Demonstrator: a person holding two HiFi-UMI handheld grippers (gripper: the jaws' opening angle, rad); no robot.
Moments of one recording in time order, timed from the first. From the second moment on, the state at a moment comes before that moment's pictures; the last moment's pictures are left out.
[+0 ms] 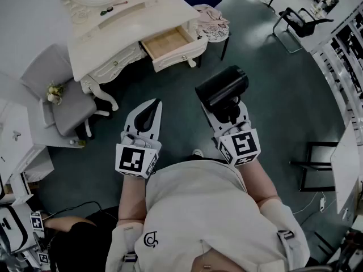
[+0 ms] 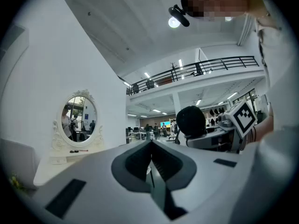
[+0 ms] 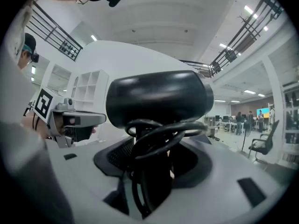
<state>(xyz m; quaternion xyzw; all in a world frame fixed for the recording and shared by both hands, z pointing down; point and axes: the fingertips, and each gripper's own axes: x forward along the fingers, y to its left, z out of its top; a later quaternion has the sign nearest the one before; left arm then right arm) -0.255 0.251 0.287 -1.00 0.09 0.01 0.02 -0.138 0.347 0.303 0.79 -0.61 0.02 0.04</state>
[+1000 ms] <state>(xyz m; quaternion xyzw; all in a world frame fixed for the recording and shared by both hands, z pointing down) -0.188 0.247 0.297 -0.99 0.14 0.00 0.01 -0.063 0.328 0.324 0.76 -0.65 0.04 0.04</state>
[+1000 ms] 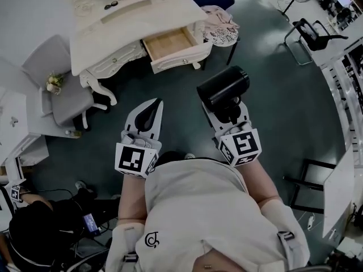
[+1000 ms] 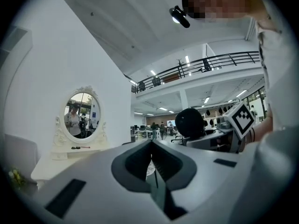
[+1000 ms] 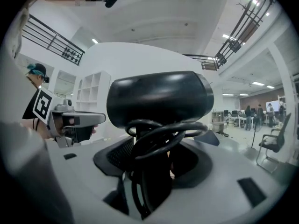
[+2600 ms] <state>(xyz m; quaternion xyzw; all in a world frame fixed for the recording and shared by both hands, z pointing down) -0.007 -0.096 0.321 -0.98 0.18 -0.03 -0.01 0.121 -0.028 0.369 0.72 -0.68 0.10 0.07</state>
